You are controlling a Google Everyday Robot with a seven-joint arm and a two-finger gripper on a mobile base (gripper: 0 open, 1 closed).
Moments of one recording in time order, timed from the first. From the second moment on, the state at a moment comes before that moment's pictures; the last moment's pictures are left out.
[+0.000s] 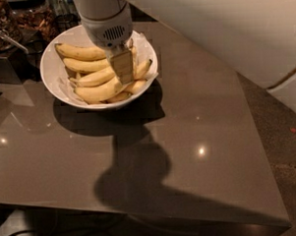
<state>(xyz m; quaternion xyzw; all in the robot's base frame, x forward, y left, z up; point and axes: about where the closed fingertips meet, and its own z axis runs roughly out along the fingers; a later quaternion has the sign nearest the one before) 0.555 0.046 0.966 -0.81 0.57 -0.15 0.07</state>
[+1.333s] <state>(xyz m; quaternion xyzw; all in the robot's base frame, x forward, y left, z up) 0.573 0.073 0.934 -0.82 0.55 -0.15 0.04</state>
